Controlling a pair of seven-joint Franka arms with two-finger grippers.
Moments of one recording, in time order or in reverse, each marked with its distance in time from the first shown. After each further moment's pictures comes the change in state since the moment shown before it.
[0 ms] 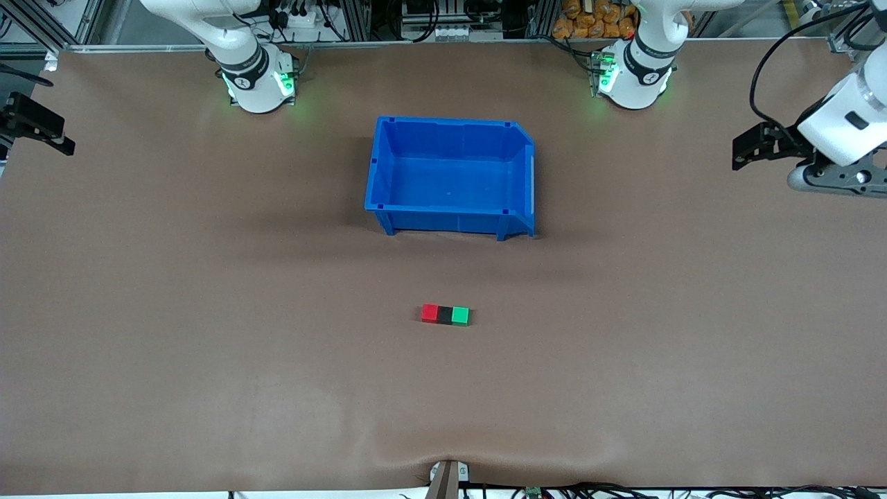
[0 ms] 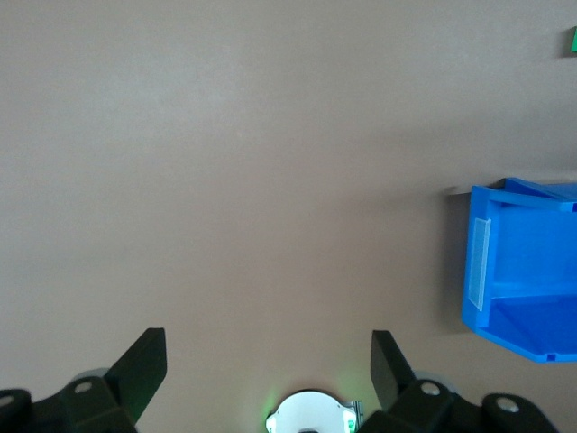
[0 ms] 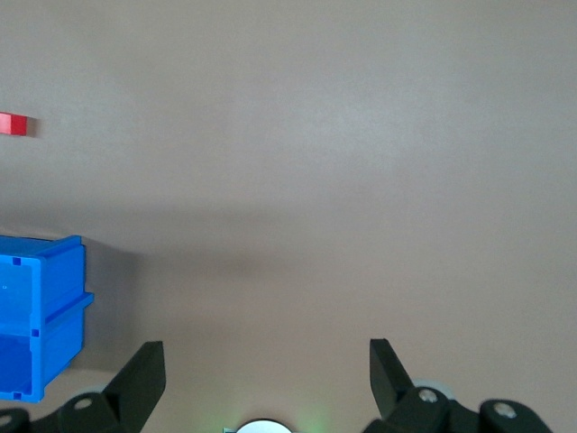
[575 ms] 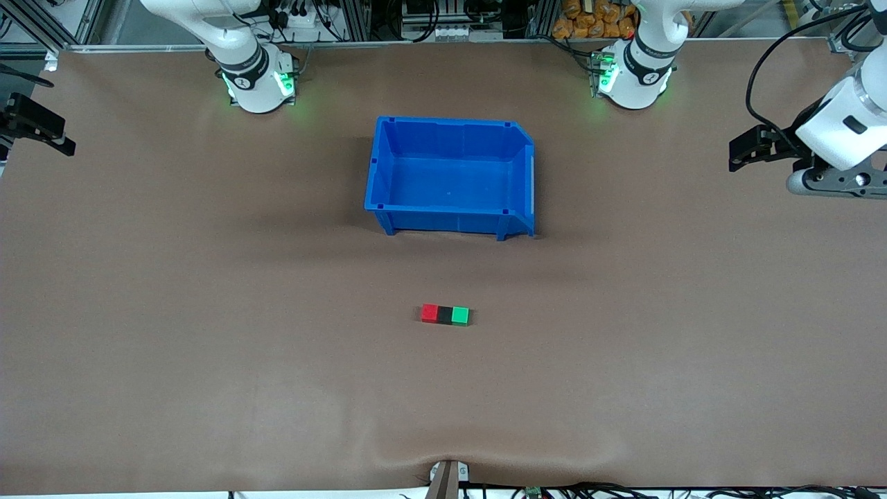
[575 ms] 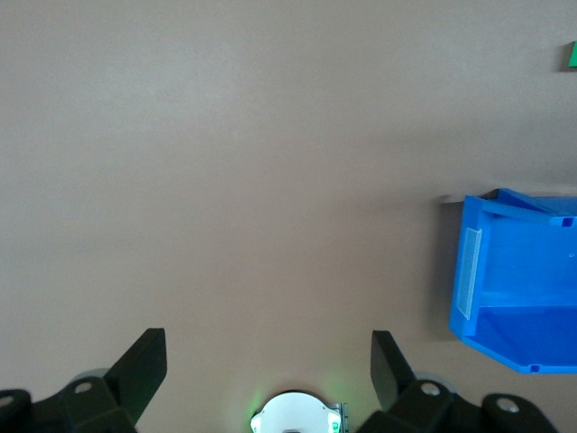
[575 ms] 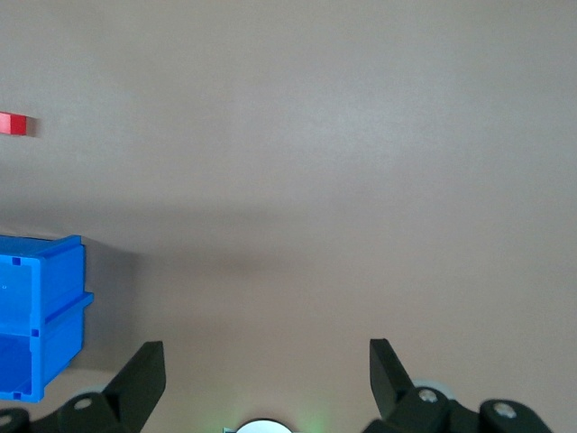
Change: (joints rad) left arm -0.008 0.026 -0.006 0.012 -0.009 0.005 -0.060; right arm 0.000 0.002 0.000 0.000 0.000 0.000 0.000
